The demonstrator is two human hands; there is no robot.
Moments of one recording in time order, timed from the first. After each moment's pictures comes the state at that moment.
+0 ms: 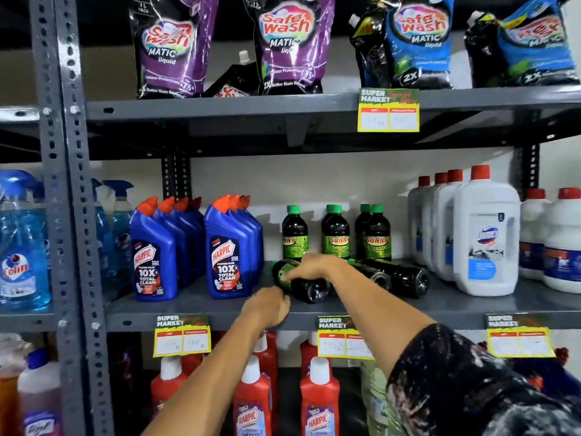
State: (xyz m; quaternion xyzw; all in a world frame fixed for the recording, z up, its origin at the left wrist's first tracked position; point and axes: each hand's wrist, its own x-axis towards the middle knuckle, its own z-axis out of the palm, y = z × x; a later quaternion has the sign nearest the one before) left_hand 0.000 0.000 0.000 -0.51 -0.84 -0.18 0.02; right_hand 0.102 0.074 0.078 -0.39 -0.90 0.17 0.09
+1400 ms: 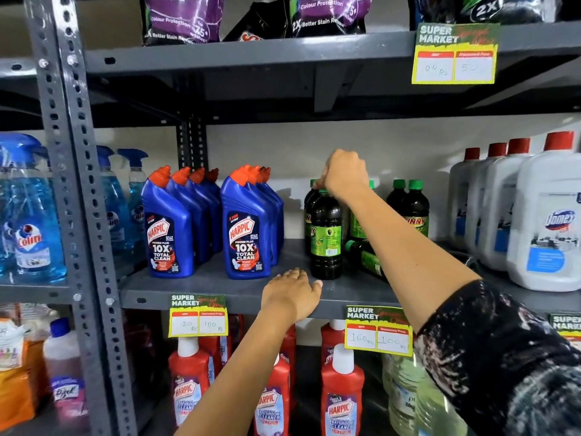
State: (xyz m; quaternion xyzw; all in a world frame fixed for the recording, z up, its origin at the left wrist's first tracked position) left_hand 0.000 0.009 -0.009 -0.53 -0.84 -0.07 0.03; right_hand 0.071 0.111 0.167 -0.37 -0.83 0.08 0.41
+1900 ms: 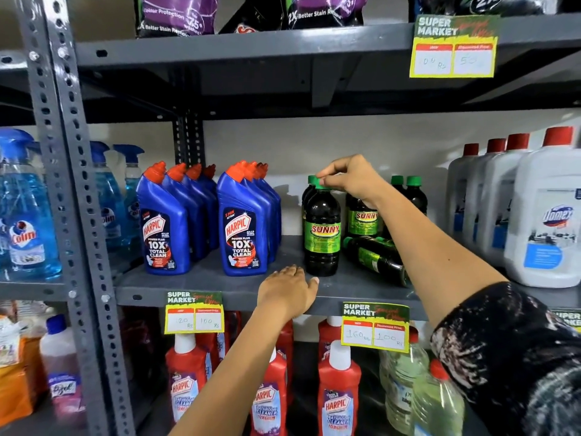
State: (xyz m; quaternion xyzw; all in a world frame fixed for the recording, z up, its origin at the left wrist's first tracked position) left_hand 0.002 0.005 -0.009 -0.54 -0.84 -0.08 0.04; right_hand 0.098 0.133 0.150 -0.19 -0.83 0.33 0.41
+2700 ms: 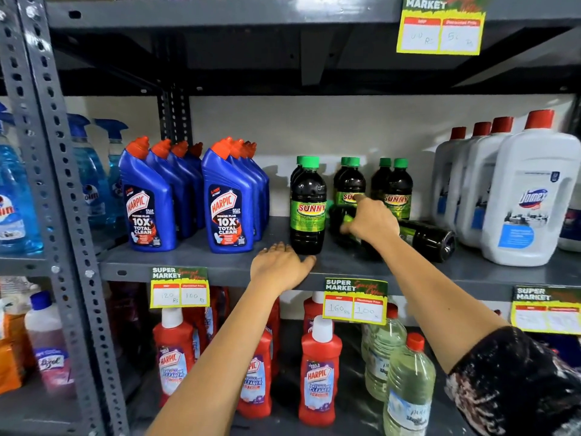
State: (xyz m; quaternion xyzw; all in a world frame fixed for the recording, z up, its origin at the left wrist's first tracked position) left_hand 0.018 0.010 -0.006 -0.50 -0.85 -0.10 0.07; right_hand 0.139 0.150 0.051 -0.47 -0.82 0.05 0.33
